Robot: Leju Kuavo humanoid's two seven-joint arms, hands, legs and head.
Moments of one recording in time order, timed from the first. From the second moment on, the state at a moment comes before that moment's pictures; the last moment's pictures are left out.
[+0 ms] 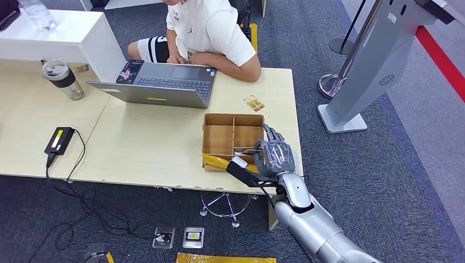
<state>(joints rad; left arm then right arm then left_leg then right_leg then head) -0.16 0.19 -0.58 -0.19 0.68 0.49 -0.18 -0.54 -0.03 0.62 -0.80 1.19 -0.42 0.08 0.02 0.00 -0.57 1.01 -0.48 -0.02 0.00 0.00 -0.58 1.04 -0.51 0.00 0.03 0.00</state>
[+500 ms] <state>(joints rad) -0.16 0.18 -0.58 -0.19 0.68 0.49 -0.18 -0.56 -0.01 0.59 -0.81 1.12 -0.44 0.03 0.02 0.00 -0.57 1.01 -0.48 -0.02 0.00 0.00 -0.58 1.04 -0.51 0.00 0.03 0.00</state>
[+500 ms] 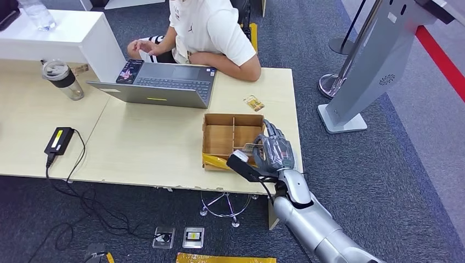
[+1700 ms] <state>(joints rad) -0.18 0.17 -0.59 -0.19 0.60 0.46 -0.22 -0.97 0.13 0.48 -0.87 1.03 -0.46 -0.16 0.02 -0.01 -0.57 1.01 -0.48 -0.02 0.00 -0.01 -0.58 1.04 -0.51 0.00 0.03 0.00</state>
